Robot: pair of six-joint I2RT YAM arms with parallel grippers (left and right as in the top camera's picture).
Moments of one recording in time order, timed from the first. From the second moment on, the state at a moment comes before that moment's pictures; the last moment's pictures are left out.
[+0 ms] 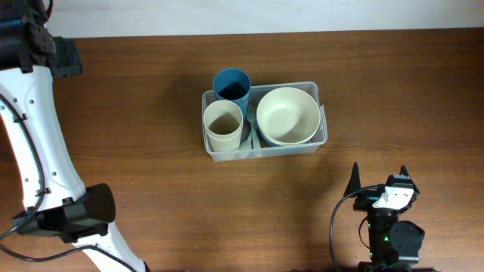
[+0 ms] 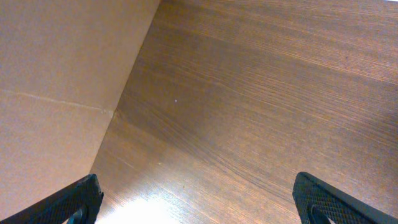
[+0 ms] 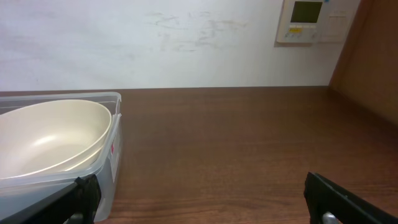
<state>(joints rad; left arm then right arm) 0.20 2.02 2.58 -1.55 -0.43 0.00 -0.09 0.02 0.01 -0.07 0.04 -0.03</state>
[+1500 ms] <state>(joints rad) 0.09 0.72 0.78 -0.04 0.00 -0.12 -0.09 0.02 0.01 -0.07 0.04 -0.03</state>
